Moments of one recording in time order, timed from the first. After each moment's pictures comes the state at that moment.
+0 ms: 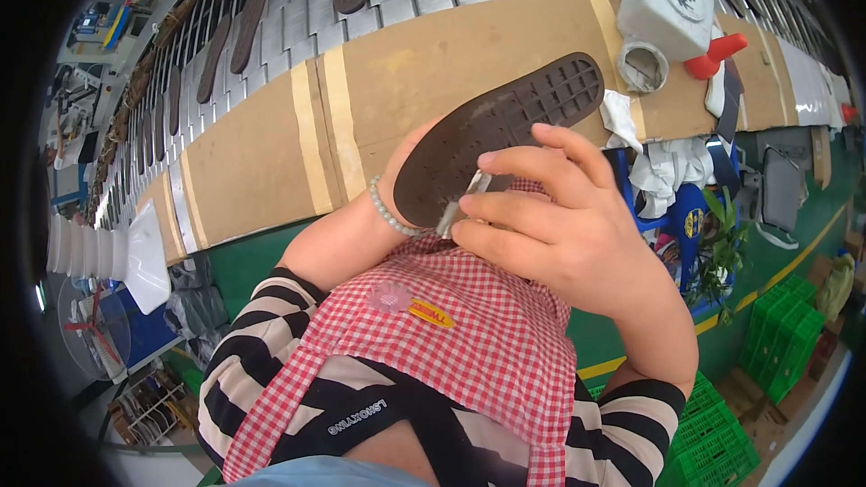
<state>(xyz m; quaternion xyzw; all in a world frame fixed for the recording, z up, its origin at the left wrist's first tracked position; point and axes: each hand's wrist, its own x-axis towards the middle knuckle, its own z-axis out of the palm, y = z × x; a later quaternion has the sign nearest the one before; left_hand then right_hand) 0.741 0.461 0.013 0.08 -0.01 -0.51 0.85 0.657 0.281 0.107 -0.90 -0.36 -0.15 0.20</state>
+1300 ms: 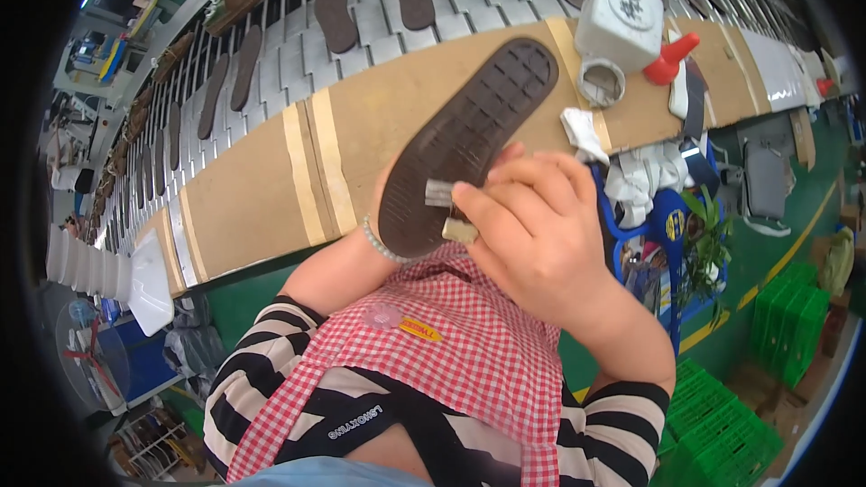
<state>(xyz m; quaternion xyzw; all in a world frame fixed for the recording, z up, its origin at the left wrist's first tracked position) 0.738 0.453 0.016 0.10 -0.05 -0.47 0.87 0.643 0.290 0.106 -0.92 -0.22 -0.25 0.20</state>
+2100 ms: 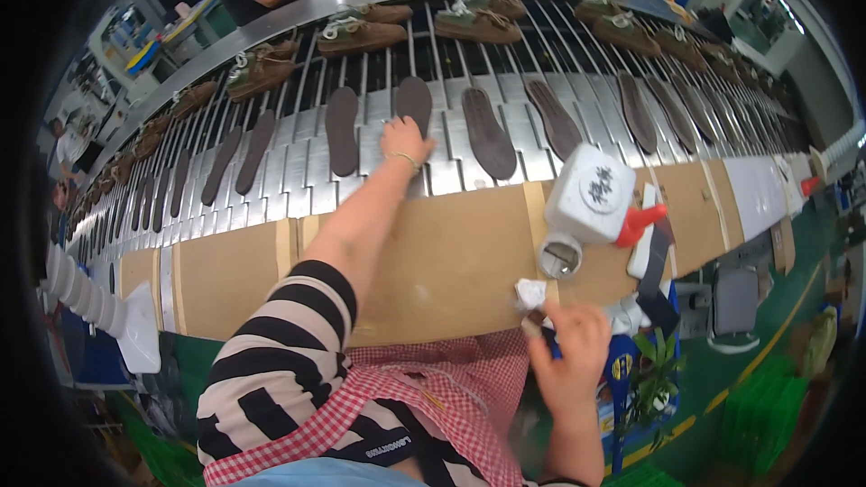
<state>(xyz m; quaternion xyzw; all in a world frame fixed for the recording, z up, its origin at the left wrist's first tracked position) 1.060 0.379 -0.053 0.99 -0.03 0.08 0.08 0.654 0.200 0.077 -0.94 0.02 -0.25 0.22</state>
